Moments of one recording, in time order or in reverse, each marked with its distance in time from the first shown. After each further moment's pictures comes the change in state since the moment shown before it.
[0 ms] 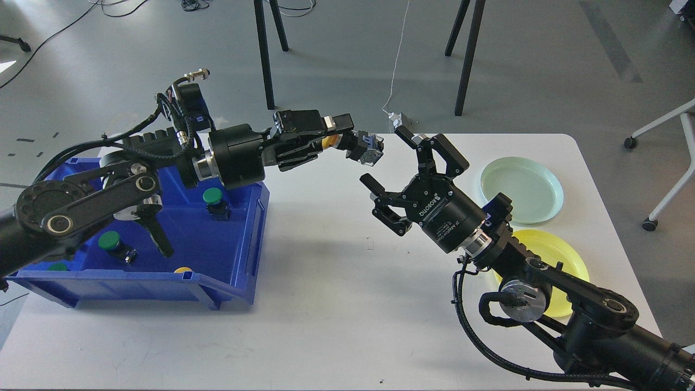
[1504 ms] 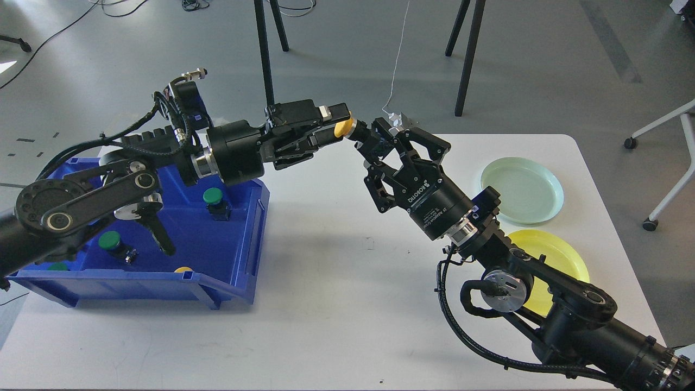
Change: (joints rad) left arm 0.002 -0.004 -0.007 0.008 -0.051 0.001 0.001; right arm 0.002 0.024 0.052 -0.012 0.006 -0.029 0.000
